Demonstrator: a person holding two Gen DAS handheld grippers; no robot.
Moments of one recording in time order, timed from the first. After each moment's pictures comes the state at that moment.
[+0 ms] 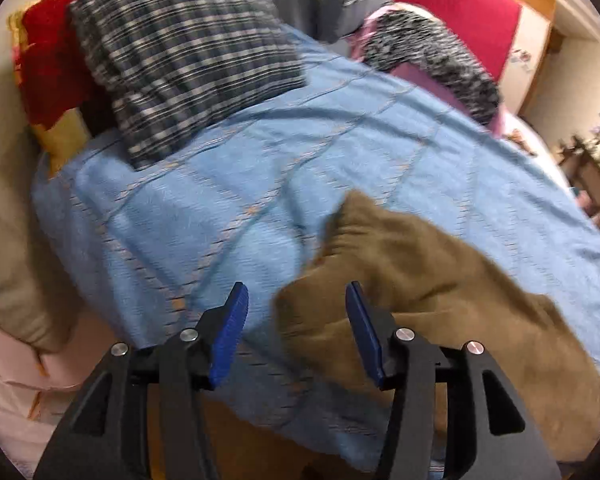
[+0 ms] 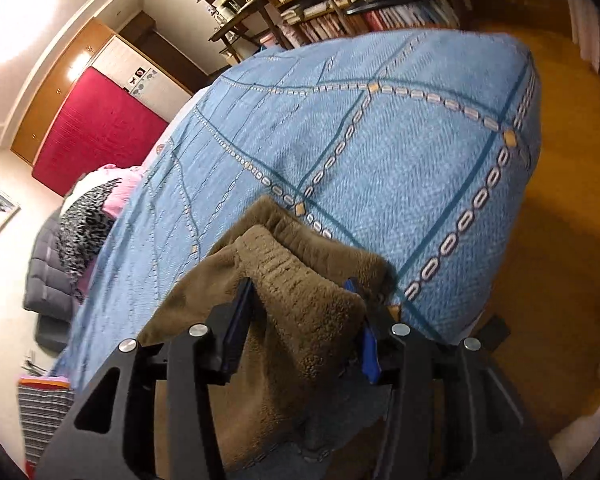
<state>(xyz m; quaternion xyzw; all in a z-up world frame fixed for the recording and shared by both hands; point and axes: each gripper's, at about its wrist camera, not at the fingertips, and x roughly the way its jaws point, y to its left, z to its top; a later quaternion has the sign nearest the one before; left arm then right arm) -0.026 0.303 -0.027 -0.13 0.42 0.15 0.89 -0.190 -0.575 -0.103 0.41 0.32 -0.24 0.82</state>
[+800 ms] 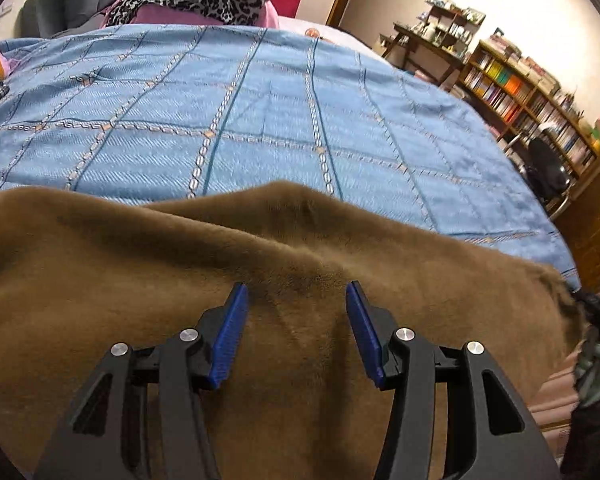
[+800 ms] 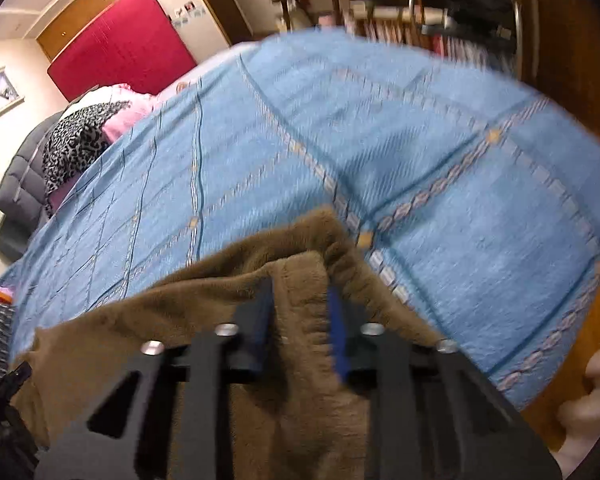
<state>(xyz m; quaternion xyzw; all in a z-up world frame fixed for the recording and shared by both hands) 0.076 0.010 -0.113 -0.05 0.47 -0.18 0.86 -0.115 -0.567 -0.097 0.24 0.35 -0.20 0.88</state>
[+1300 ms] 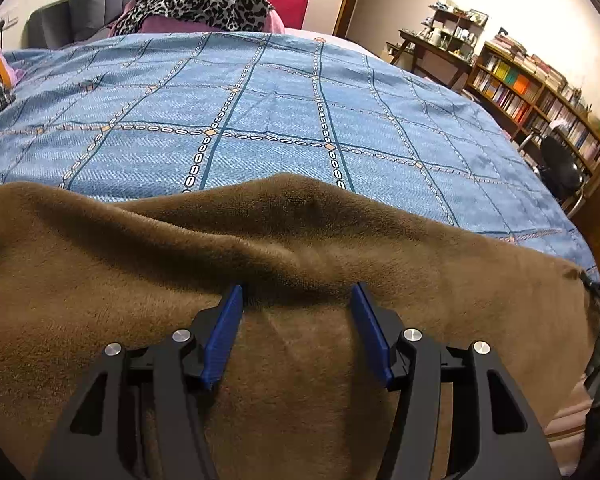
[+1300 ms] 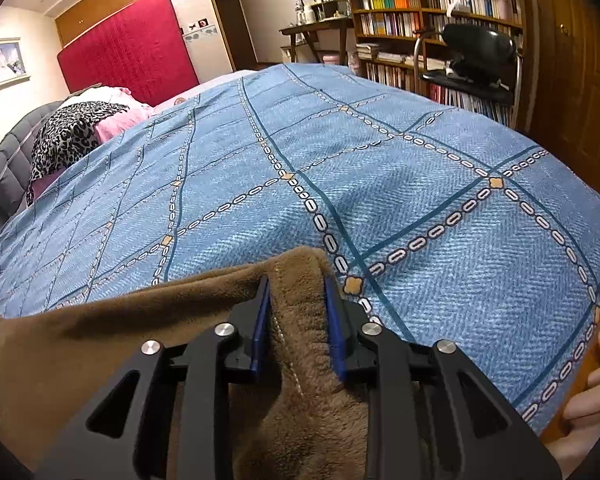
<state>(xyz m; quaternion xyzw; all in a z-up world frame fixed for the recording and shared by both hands) 0.078 0.000 -0.133 -0.04 0.45 -0.17 0.88 -0.087 -0.572 -0.139 0.19 0.35 -0.22 0.89</state>
